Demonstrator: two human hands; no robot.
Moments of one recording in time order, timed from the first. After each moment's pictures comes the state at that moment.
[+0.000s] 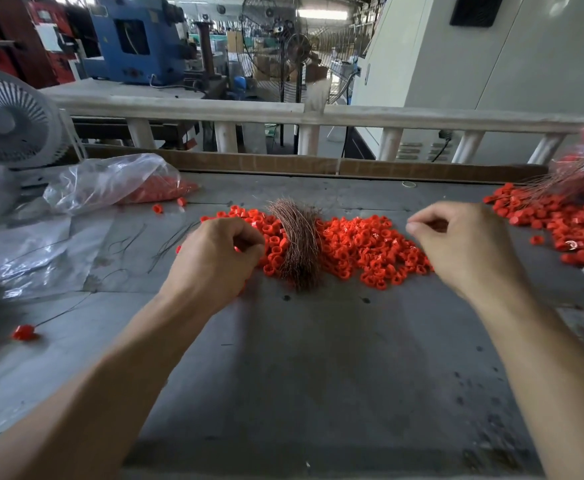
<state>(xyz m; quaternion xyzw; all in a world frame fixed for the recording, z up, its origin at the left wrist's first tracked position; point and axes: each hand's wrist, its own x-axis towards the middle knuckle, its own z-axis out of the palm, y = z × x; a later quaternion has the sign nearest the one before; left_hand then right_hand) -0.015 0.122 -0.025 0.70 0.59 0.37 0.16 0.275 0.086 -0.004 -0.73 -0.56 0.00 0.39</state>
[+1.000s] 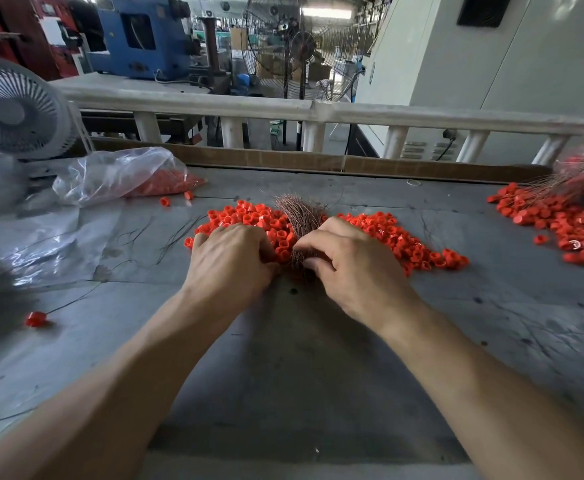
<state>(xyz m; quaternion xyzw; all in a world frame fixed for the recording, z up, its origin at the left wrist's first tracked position) -0.009 0.121 -0.035 0.75 0.61 0.25 0.04 0.174 0.082 -0.029 -0.54 -0.78 -0.02 0.30</state>
